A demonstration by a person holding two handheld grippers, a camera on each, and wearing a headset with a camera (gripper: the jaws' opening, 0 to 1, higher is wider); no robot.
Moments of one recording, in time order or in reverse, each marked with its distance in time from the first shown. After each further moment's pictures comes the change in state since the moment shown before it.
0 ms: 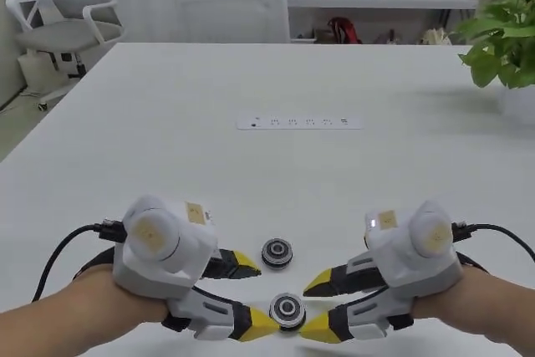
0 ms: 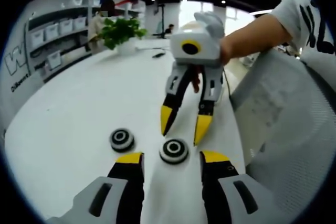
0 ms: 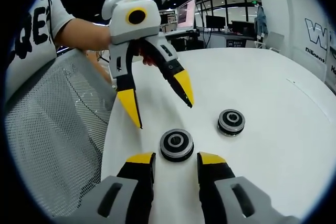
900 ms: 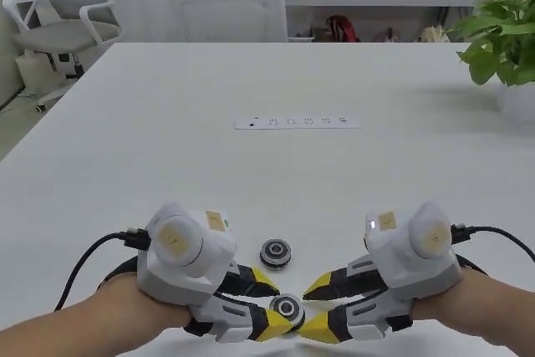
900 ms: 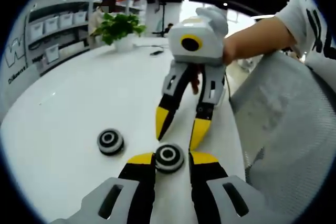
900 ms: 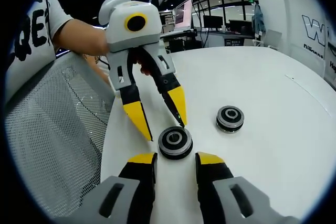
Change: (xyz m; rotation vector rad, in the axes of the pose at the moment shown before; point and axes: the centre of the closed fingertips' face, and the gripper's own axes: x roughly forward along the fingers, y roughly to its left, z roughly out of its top) left arm 0.023 -0.008 0.000 -0.045 0.004 -0.033; right arm -0.001 -0.002 -0.004 0.026 -0.008 -0.001
